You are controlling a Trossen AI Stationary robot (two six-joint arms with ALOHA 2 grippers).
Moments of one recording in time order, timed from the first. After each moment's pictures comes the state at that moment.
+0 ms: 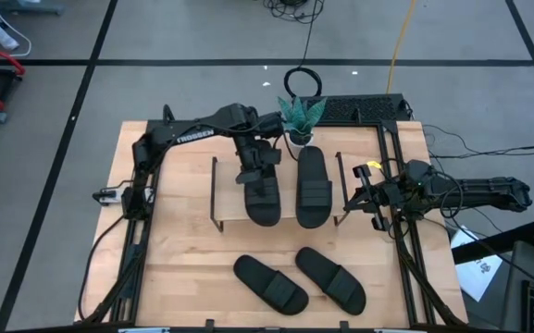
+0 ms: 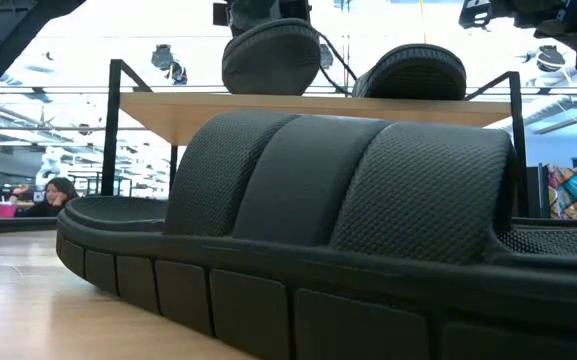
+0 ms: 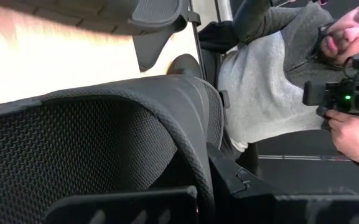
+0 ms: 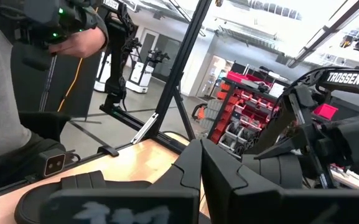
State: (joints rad) left arm 0.32 2.04 2.03 -1.43 0.97 0.29; right arm -0.08 0.49 0.28 0.37 -0.52 -0.30
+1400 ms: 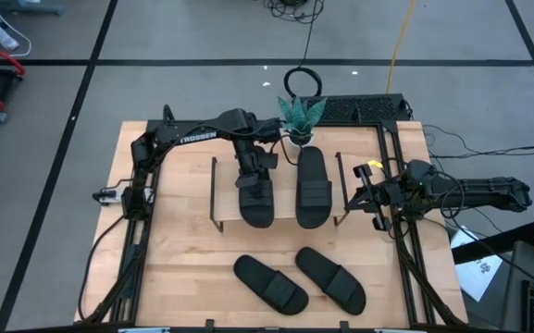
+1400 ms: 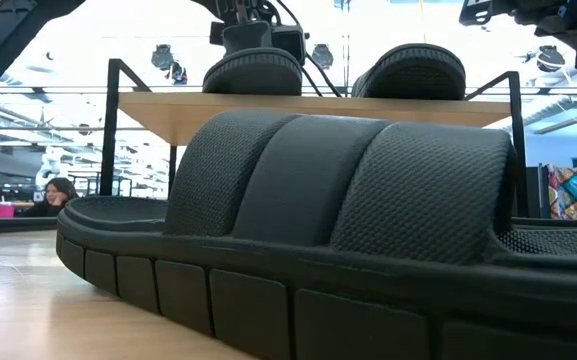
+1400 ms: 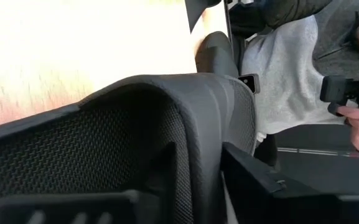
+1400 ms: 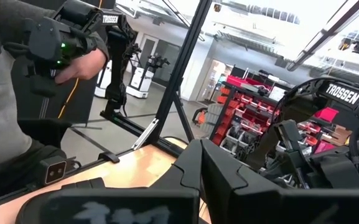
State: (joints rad) left arm 0.34 2.03 1.88 -1.37 0.87 0.35; right arm -0.08 0.49 0.28 0.40 -0.53 -0.27
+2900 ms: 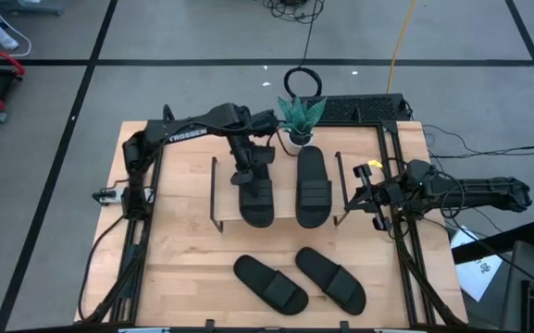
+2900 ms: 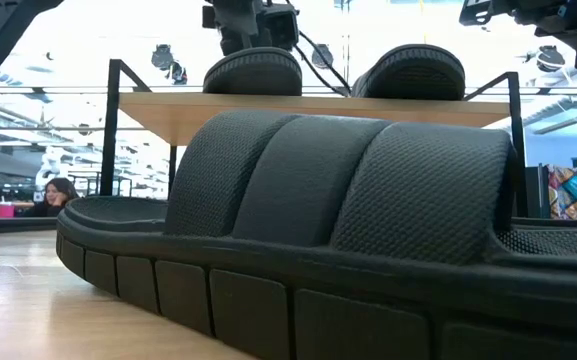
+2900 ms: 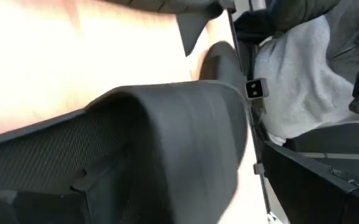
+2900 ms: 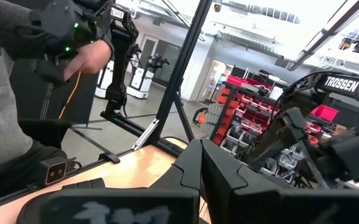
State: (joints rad) left arm 0.35 1.95 1.90 -1.35 0.83 0.36; right arm -0.08 0.49 0.28 0.40 -0.53 -0.27
